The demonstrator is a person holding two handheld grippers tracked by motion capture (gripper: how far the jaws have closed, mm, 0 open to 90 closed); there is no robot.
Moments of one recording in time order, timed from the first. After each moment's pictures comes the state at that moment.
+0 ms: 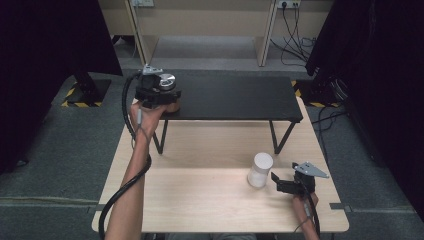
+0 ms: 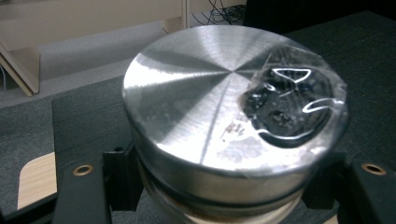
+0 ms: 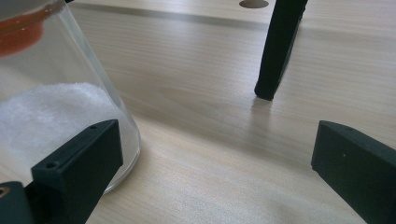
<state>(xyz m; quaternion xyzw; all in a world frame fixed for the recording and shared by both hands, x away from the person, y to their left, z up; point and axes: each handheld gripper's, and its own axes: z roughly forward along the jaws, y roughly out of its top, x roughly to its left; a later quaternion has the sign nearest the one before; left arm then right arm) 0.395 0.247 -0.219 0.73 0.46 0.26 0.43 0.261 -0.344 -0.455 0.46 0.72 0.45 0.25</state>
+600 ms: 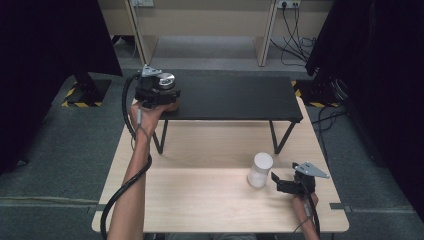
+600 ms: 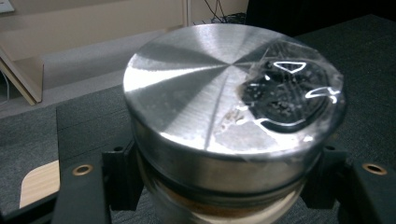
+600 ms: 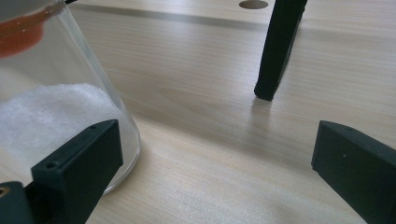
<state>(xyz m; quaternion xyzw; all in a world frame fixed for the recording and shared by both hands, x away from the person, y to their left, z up) 0.397 0.253 -0.229 0.73 0.45 0.27 0.45 0.261 -0.344 -0.455 0.46 0.72 0.45 0.25</state>
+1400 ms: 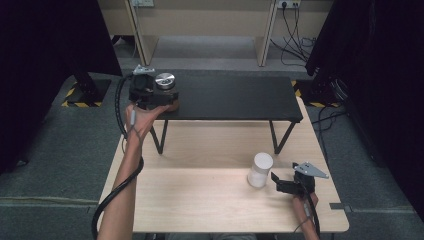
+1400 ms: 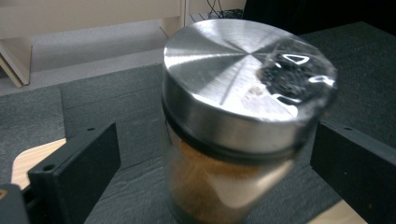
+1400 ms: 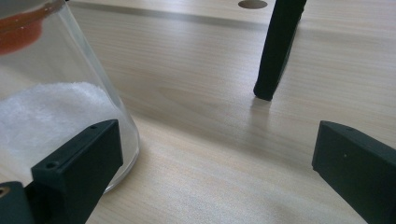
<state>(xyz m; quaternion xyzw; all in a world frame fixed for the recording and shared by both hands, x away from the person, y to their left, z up) 0.389 0.269 -0.218 0.72 0.47 0.24 0.45 0.260 -0.342 -0.454 0.46 0.72 0.45 0.26</state>
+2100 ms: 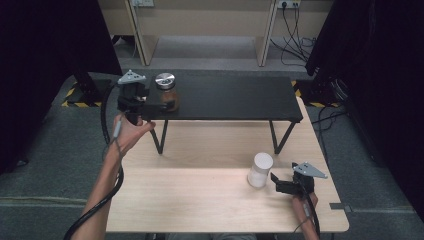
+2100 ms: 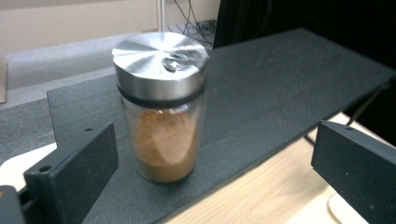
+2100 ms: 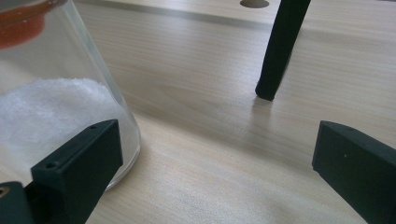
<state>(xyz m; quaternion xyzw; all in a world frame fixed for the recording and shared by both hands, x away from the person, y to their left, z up) 0.336 0.281 -0.202 0.74 0.43 0.23 0.47 0.260 -0.339 -0.453 0.46 0.73 0.44 0.26</state>
